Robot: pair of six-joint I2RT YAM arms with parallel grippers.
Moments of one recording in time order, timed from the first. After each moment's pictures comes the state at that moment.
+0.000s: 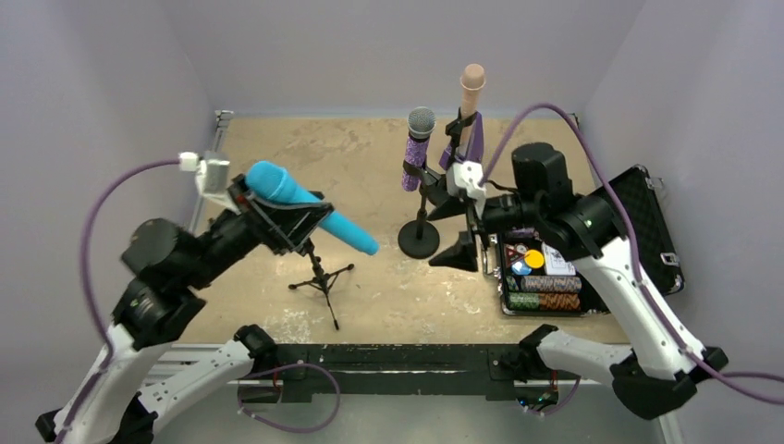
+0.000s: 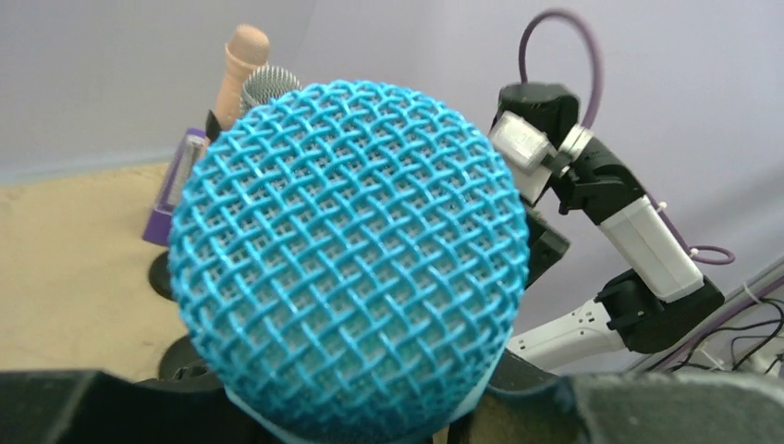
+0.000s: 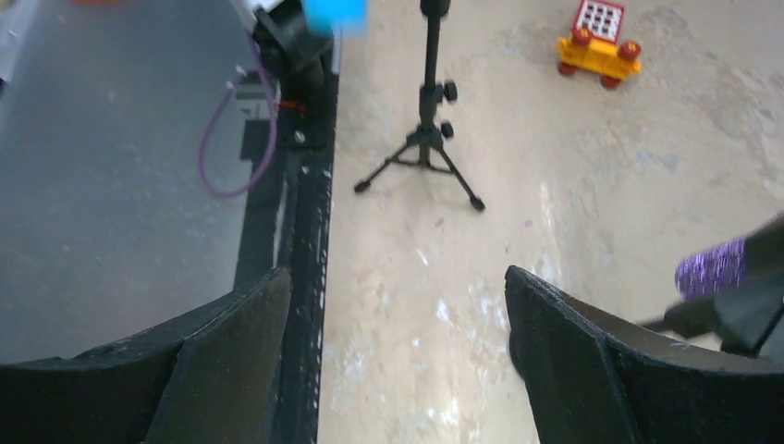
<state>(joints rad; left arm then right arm) -0.71 0.68 1.16 -0.28 0.17 -0.57 0.59 1.14 1.48 -0.88 -0.90 -0.38</state>
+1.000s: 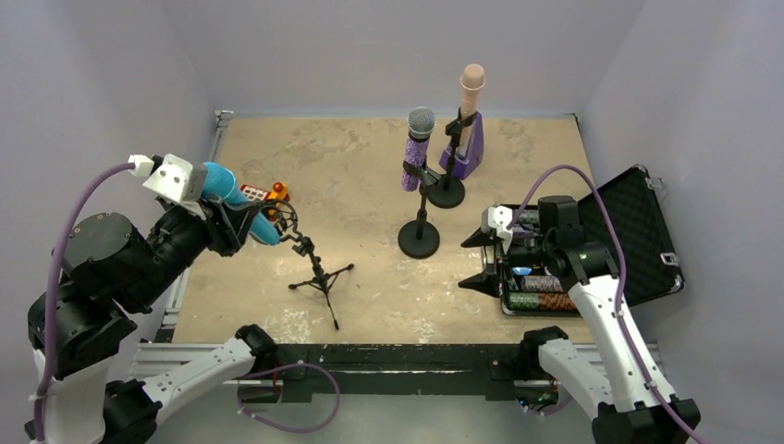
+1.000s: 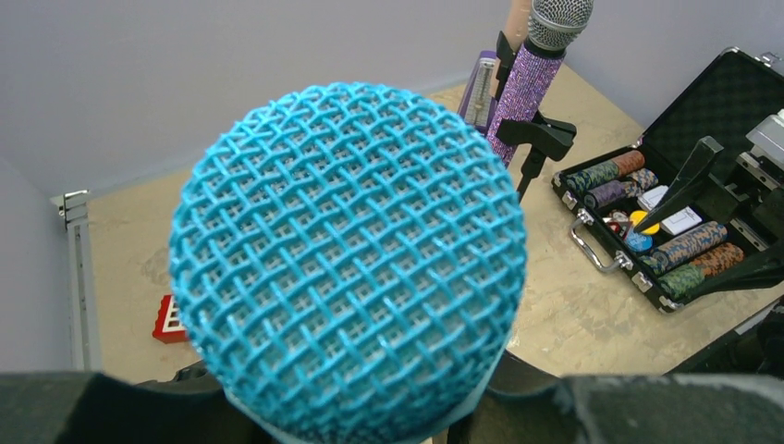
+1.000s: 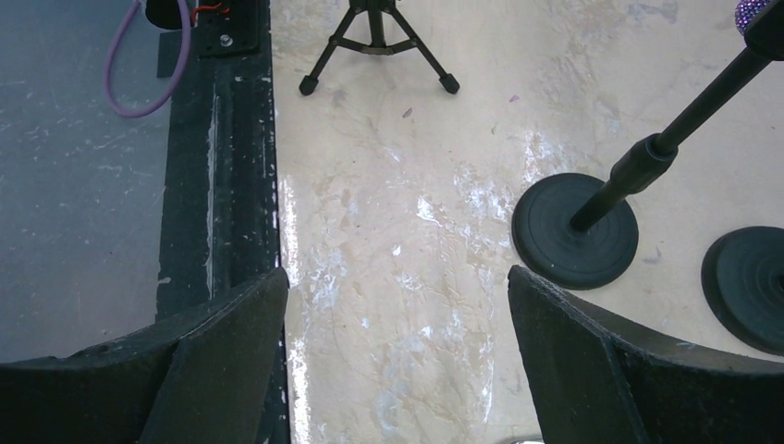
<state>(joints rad) -0.71 0.77 1.68 -1.05 -0.24 -0.07 0.18 0.84 0.86 -0.85 -1.10 -0.74</state>
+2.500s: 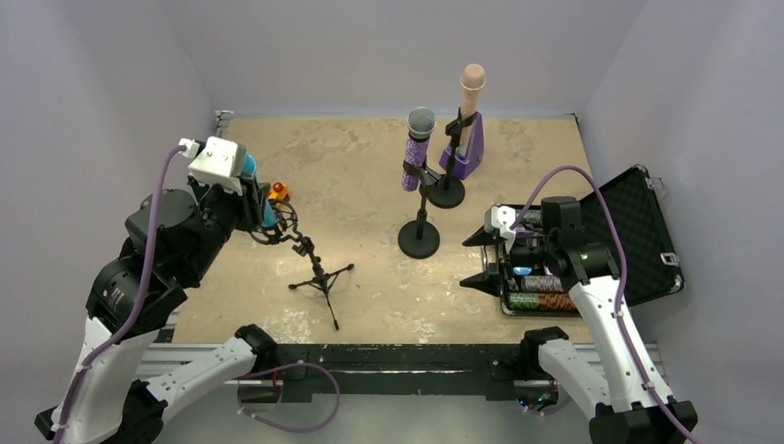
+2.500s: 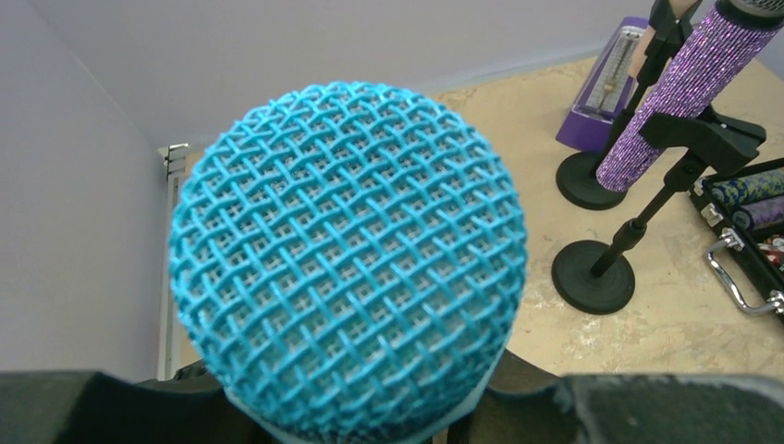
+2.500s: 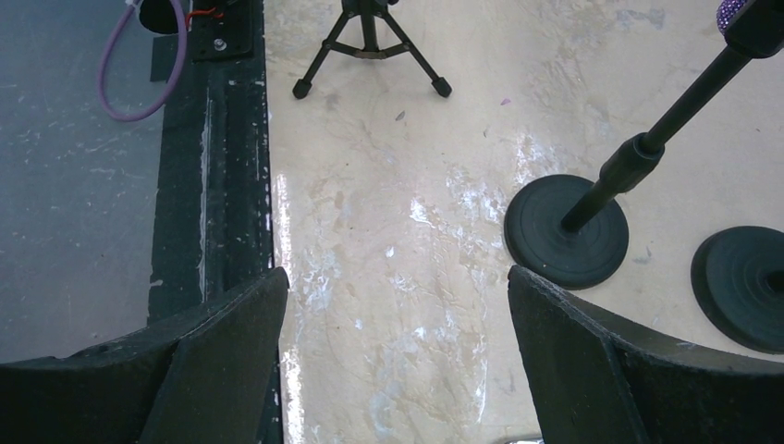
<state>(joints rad) -0.64 0.80 1.49 -0.88 -0.42 -0.01 0.15 0.84 0.85 -0.85 -1.12 -0.76</state>
